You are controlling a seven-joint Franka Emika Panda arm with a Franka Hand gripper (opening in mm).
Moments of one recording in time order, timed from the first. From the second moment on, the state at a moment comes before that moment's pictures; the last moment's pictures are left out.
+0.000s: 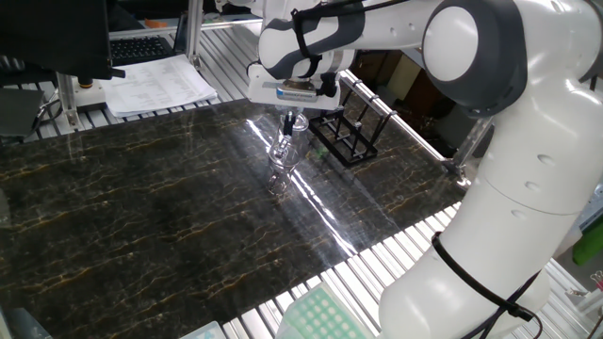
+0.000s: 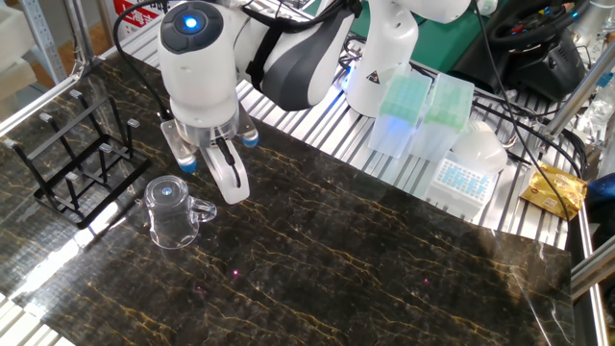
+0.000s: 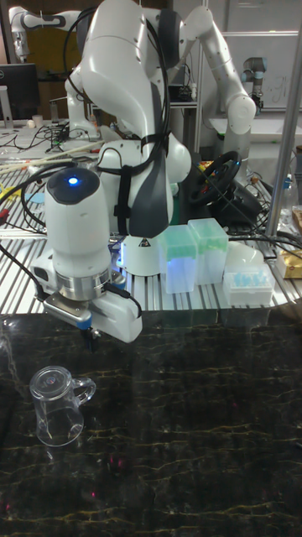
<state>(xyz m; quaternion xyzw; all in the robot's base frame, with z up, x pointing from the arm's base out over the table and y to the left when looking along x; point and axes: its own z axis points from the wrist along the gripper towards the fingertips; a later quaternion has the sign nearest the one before) 0.540 -0.096 0.201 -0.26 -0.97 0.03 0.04</state>
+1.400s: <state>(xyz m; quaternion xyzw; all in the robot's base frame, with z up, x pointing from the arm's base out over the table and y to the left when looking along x) 0.525 -0.029 0.213 -0.10 -0.99 0.02 0.04</state>
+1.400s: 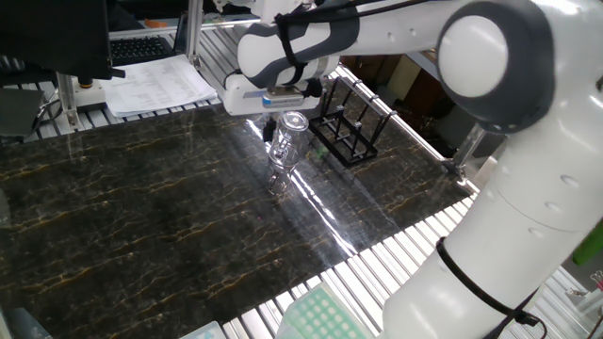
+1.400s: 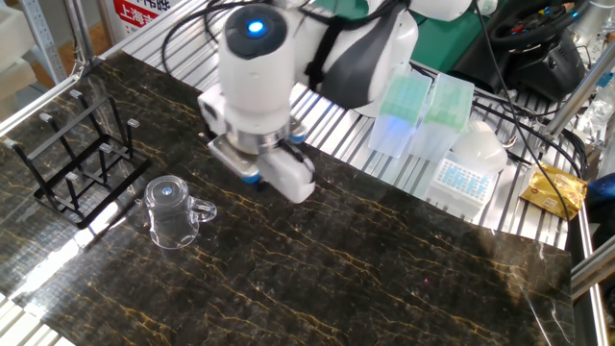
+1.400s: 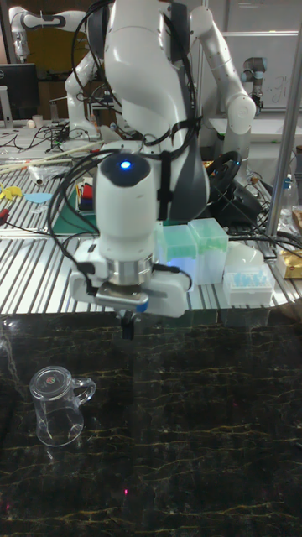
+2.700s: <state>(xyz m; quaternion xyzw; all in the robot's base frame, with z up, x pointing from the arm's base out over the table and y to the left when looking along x) 0.504 -0.017 0.223 -0.04 -1.00 -0.03 0.01</state>
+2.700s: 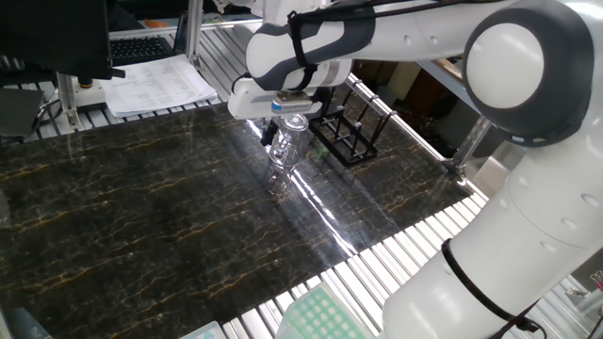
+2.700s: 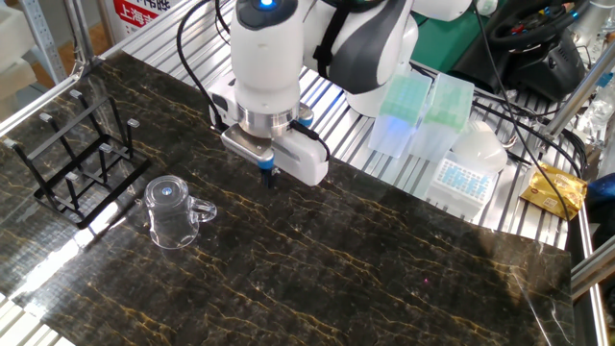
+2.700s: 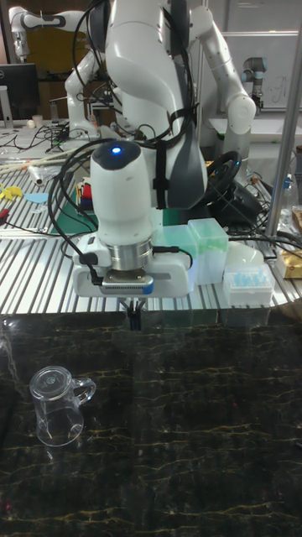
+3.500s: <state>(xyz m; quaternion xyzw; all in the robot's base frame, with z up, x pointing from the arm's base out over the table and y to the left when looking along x) 0.504 -0.017 0.223 0.04 -1.00 -0.01 0.01</state>
